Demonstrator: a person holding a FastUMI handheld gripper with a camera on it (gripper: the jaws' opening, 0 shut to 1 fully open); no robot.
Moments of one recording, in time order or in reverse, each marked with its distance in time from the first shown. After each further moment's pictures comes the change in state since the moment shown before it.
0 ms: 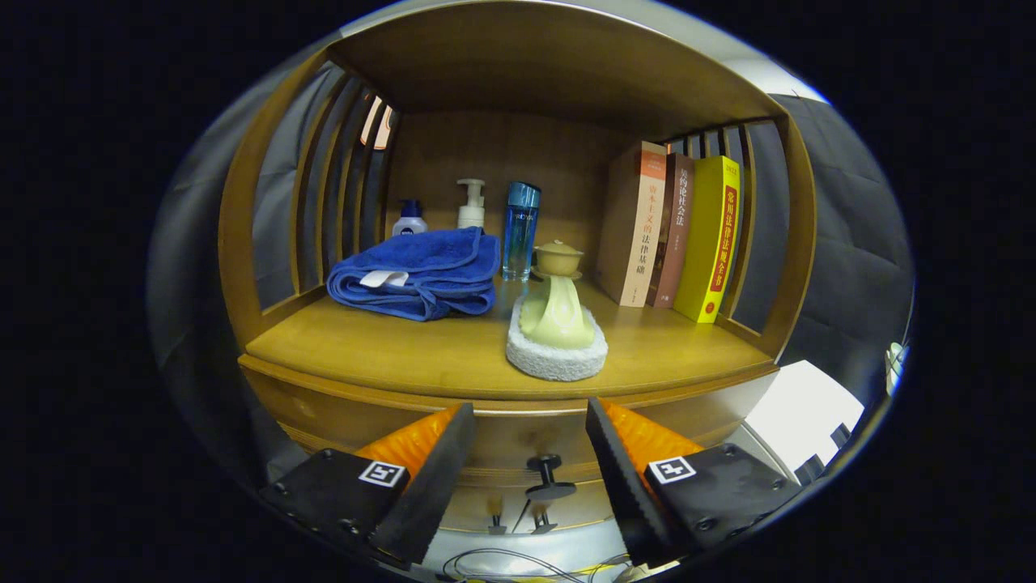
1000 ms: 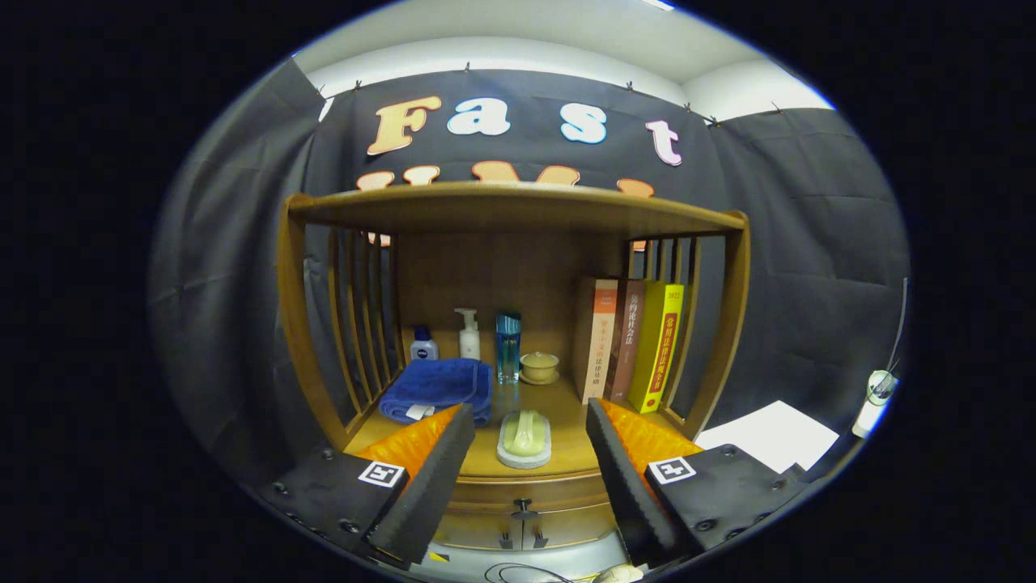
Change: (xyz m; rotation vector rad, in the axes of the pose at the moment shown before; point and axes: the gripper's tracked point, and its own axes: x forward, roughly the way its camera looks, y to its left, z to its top) arm -0.122 -0.058 0.214 0.080 -0.173 0.008
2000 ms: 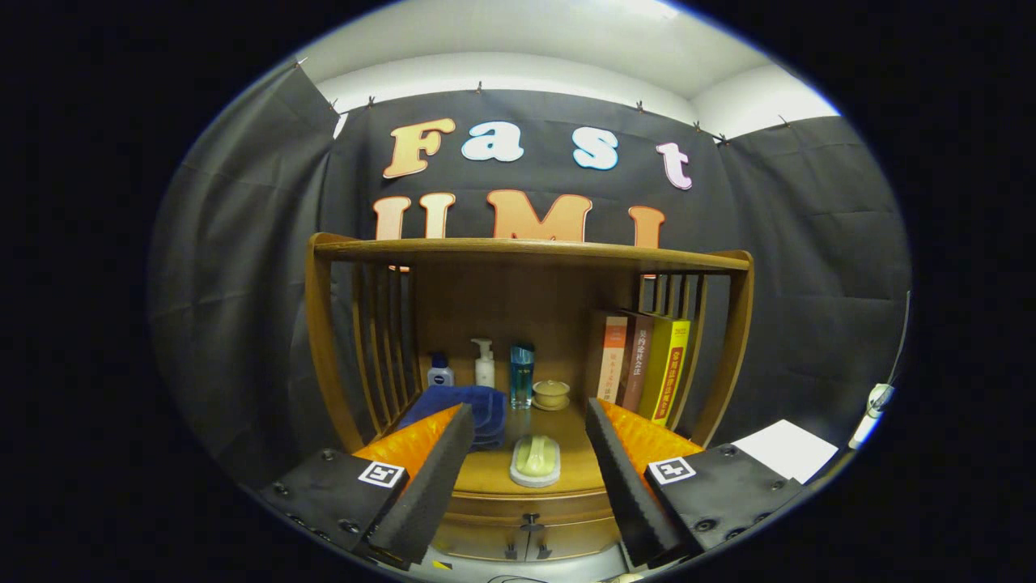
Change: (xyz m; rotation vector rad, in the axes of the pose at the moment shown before) arm -0.003 0.022 0.040 -0.002 -0.063 0.064
